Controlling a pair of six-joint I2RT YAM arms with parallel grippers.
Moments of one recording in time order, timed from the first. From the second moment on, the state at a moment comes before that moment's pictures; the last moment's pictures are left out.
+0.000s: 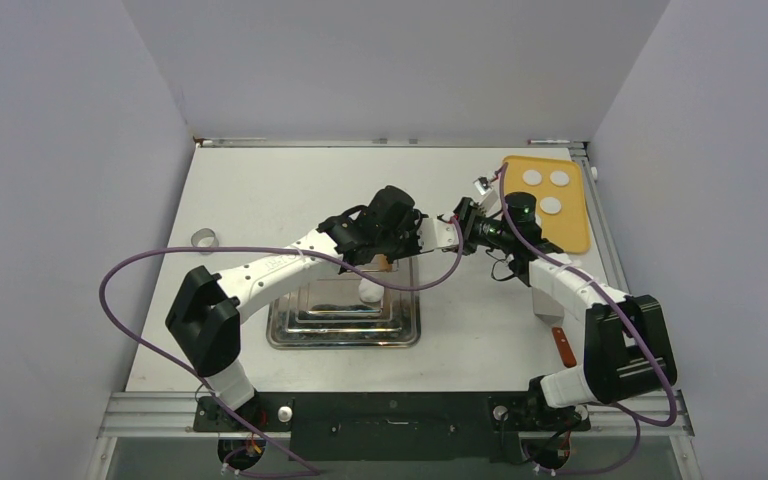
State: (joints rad) left arm -0.87 1.69 1.40 -0.41 0.06 0.64; right arm 0.24 1.42 0.77 0.24 -0.82 0.83
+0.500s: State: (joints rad) left arm -0.87 1.69 1.39 -0.42 0.09 0.66; right arm 0.24 1.43 0.78 0.23 -0.82 0.82
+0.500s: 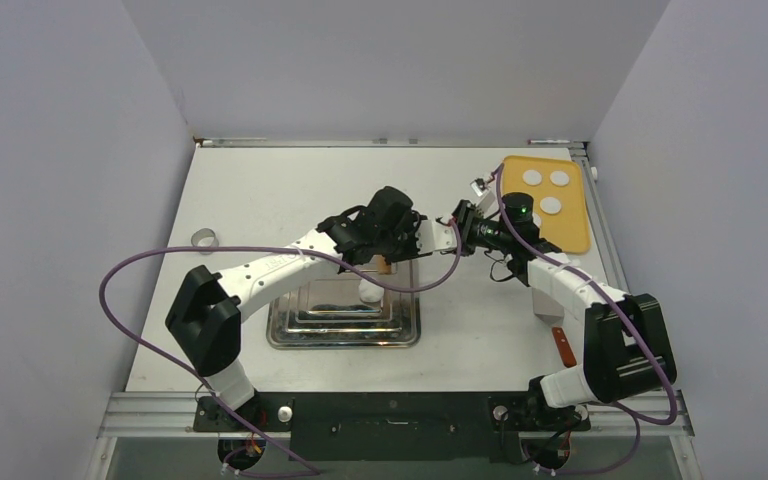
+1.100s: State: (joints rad) left arm -0.53 1.43 1.36 -0.61 0.33 0.57; right arm 0.49 1.35 1.12 -0.30 -0.42 0.12
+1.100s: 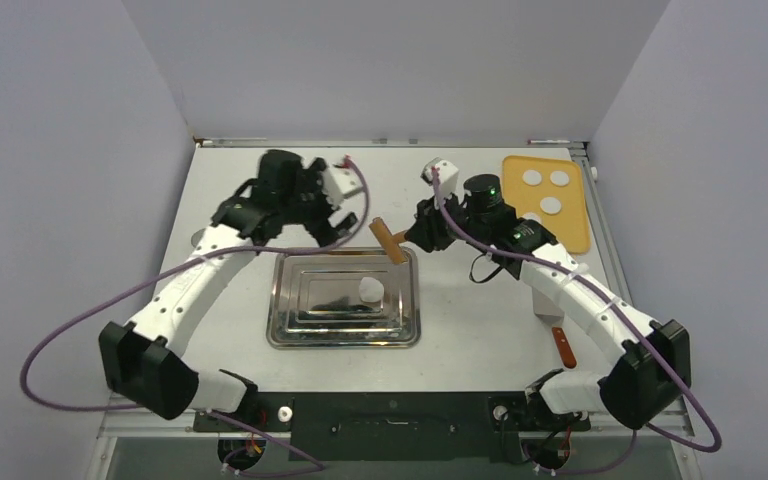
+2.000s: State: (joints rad) left arm -0.28 1.61 1.04 -0.42 0.12 0.51; right arm 1.10 1.46 1.08 -0.34 0.12 -0.63
